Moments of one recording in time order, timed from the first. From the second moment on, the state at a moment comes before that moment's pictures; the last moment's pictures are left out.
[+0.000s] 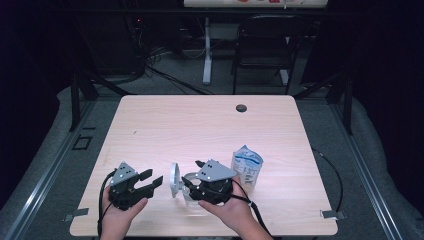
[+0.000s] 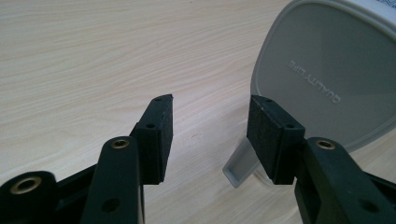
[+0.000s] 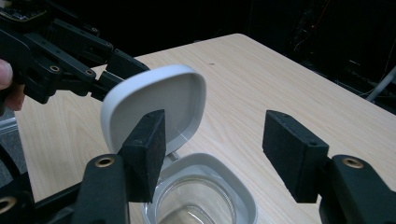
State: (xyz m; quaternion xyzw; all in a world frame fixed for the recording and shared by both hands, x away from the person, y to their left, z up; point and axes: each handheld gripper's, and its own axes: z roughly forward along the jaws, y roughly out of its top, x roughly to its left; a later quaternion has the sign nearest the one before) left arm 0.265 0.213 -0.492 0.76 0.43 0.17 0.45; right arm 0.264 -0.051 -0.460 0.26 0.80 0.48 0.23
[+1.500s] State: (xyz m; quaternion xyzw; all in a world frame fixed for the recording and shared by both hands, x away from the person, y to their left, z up) left arm 0.265 0.219 -0.493 0.76 0.44 0.17 0.45; right arm 0.259 -0.082 -0.460 0.28 0.79 0.50 0.23
